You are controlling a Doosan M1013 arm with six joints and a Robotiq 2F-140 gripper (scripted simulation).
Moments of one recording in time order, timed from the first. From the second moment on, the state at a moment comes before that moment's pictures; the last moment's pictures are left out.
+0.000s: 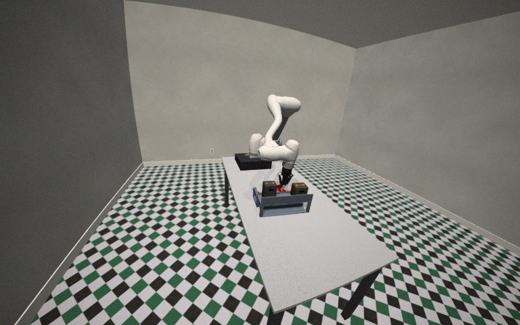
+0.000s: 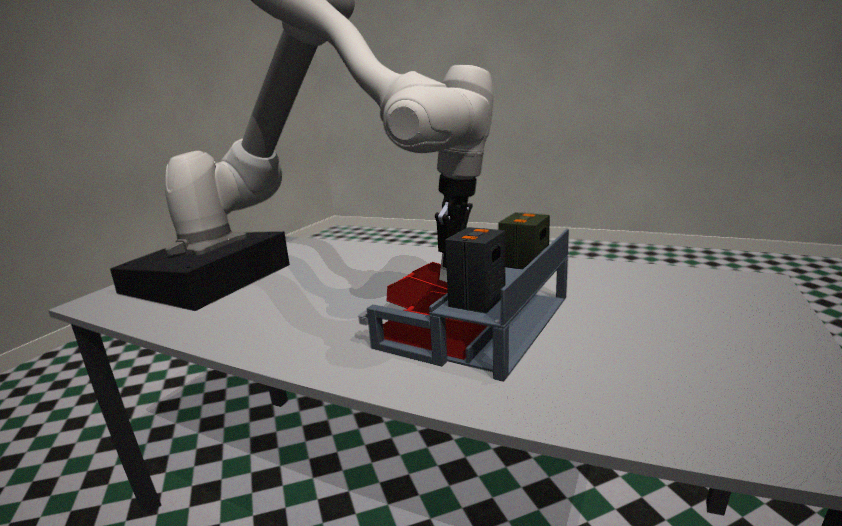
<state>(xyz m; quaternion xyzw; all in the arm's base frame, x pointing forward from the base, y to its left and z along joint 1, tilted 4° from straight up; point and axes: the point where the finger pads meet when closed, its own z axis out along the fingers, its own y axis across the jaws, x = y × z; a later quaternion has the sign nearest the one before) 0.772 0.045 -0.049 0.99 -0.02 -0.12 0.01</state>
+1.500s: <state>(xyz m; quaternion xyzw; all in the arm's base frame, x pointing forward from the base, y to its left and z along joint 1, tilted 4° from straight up) 0.778 0.044 -0.050 0.99 -0.02 -0.11 0.01</state>
